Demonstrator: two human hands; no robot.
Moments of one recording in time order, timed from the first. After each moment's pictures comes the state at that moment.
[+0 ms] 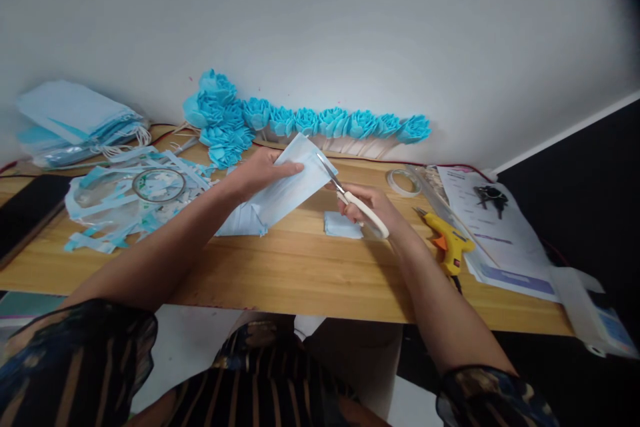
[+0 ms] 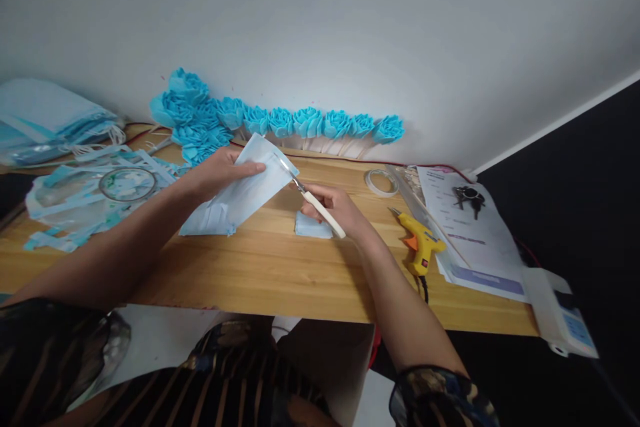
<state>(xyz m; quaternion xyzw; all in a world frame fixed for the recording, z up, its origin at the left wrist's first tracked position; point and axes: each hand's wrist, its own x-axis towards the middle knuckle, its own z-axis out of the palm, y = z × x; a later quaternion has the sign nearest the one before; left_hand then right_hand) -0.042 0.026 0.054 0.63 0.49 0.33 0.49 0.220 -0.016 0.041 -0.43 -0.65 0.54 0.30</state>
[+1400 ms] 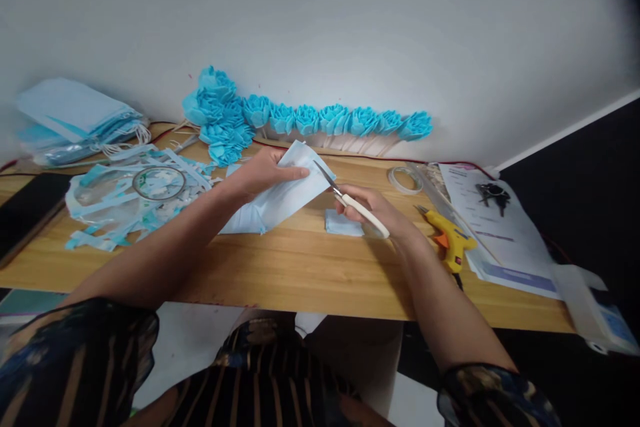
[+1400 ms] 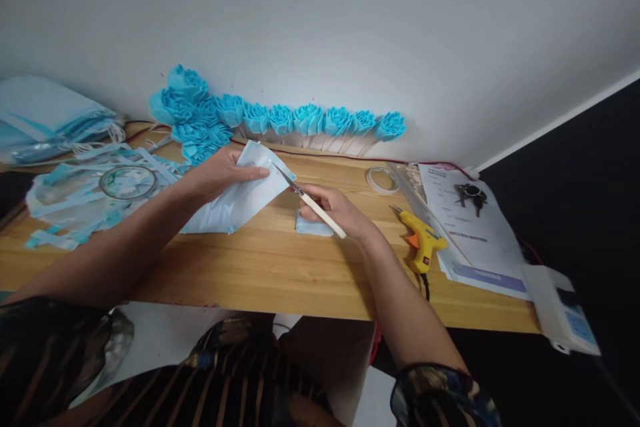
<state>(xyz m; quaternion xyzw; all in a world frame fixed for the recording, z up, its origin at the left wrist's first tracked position) -0.036 0.019 0.055 0.62 0.46 0.35 0.54 0.225 -0.015 0.036 -0.39 -0.71 0.52 0.27</state>
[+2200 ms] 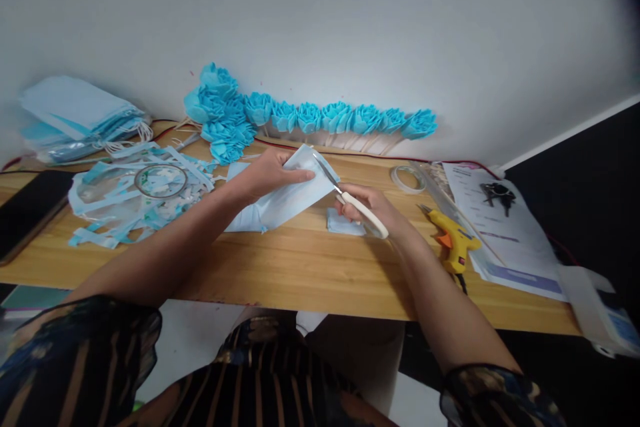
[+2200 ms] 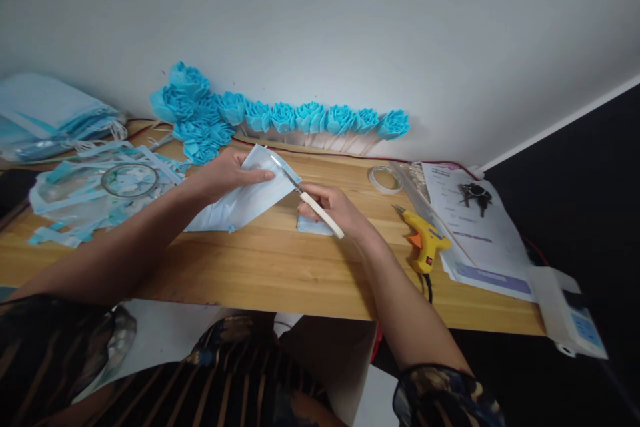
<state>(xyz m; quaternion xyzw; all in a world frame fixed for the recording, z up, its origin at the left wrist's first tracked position) -0.033 0.014 0.057 0.65 0.46 0.33 0.50 0.217 -0.017 0.034 -0.38 -0.69 0.55 0.28</state>
